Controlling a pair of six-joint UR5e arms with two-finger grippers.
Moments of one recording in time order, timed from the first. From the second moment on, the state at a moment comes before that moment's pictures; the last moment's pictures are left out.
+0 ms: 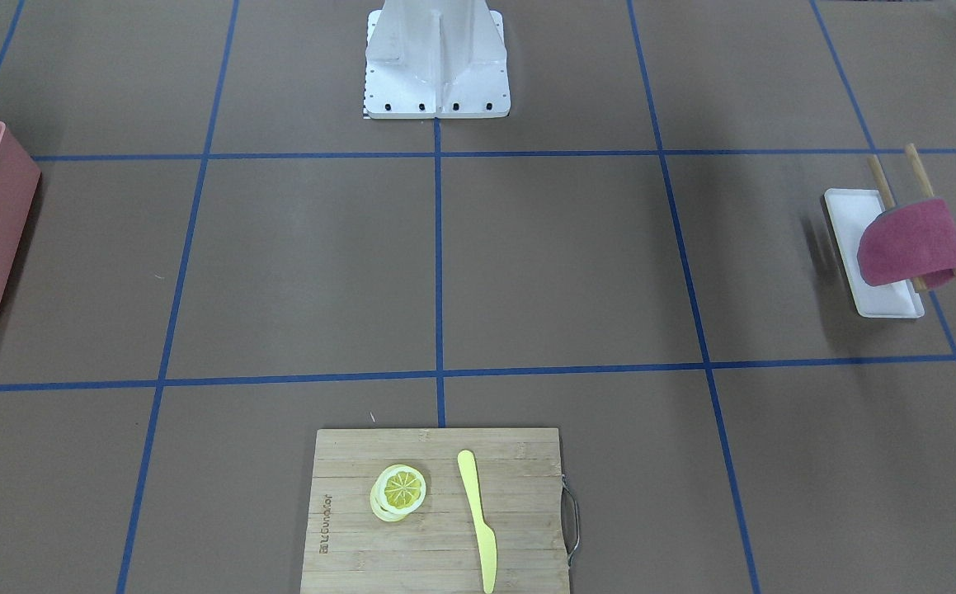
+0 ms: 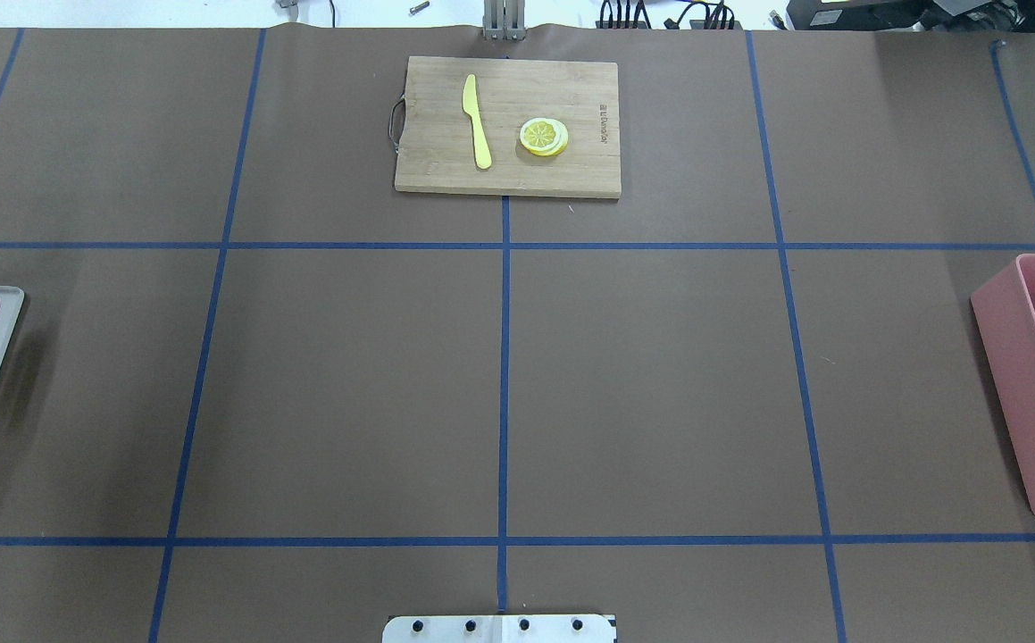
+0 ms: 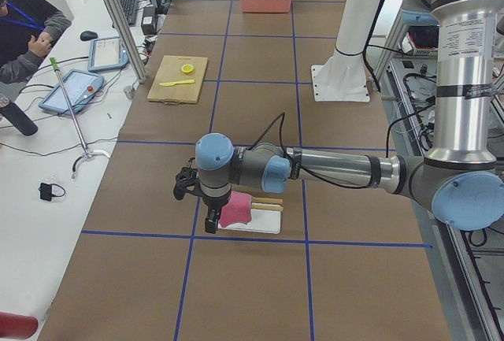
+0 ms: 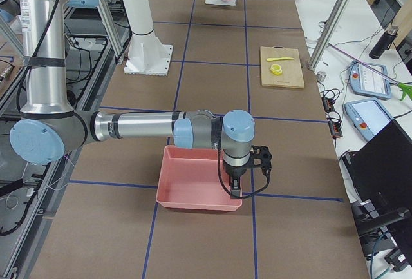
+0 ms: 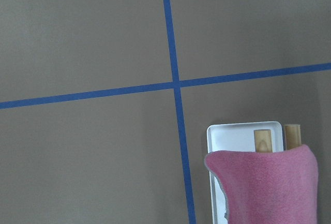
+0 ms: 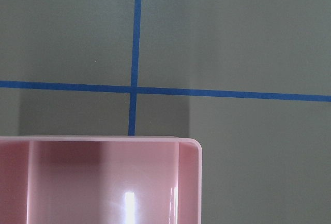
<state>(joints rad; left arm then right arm) -1.52 -1.51 -1.70 -1.67 -2.32 -0.02 1.61 -1.60 1.68 -1.61 2.24 -0.04</state>
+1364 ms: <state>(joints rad) -1.53 -1.53 -1.77 -1.69 -2.32 -0.03 1.57 -1.60 1.65 -1.36 2.24 -0.03</state>
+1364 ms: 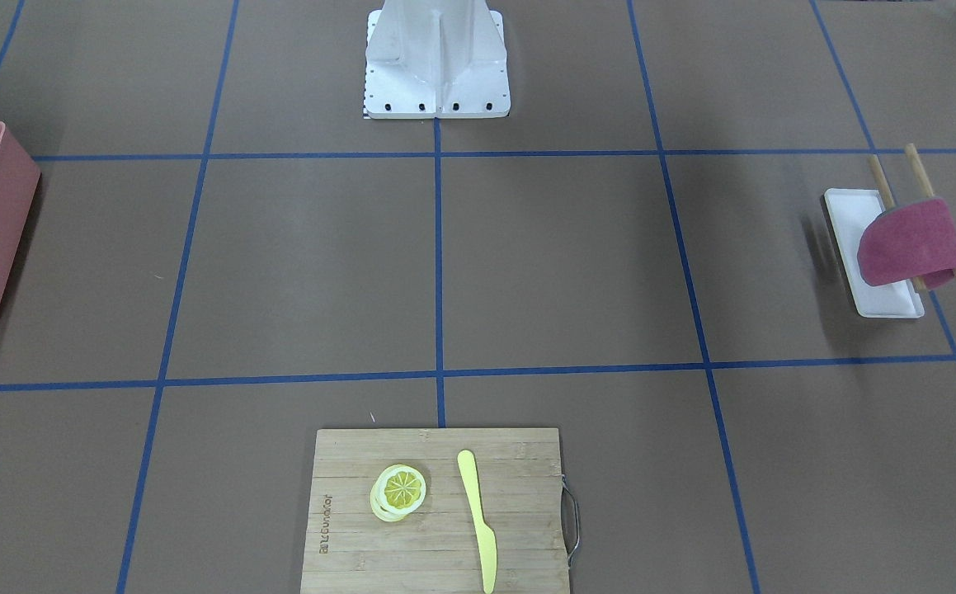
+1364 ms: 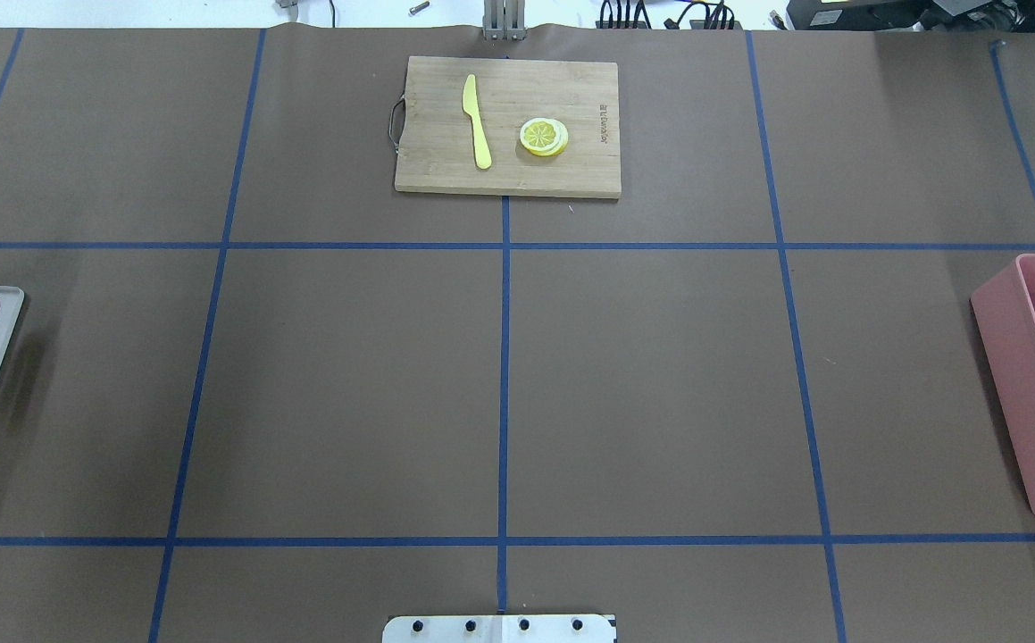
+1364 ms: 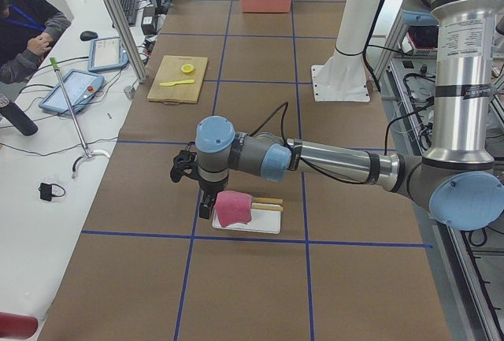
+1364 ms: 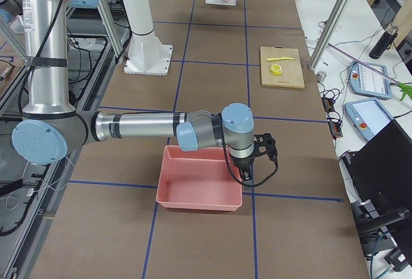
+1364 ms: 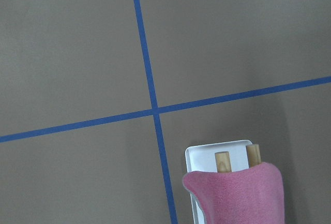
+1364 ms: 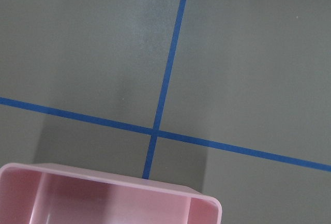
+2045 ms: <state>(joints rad) -1.53 -1.54 -1.70 -1.98 -2.32 -0.09 1.57 -1.59 1.64 -1.33 2.24 -0.04</state>
